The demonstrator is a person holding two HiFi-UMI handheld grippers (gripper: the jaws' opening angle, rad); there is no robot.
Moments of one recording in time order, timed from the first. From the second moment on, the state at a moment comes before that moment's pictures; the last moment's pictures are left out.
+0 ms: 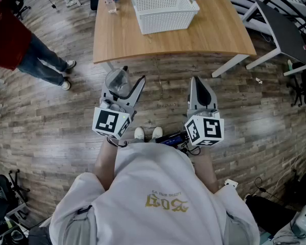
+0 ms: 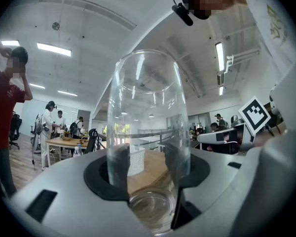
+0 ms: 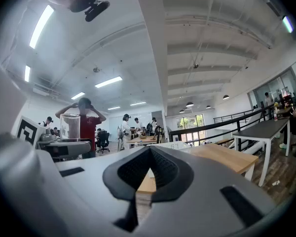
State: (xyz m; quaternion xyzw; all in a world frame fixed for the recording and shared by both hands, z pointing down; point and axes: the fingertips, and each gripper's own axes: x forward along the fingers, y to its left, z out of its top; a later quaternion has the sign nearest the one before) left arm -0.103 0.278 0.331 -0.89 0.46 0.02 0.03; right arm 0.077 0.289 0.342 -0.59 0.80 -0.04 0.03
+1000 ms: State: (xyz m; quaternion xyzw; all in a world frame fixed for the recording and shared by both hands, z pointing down) left arm -0.081 0.265 0.333 -0.88 0.48 0.01 0.03; right arm 0.107 0.268 0.346 -0.58 0.81 -0.05 0.04
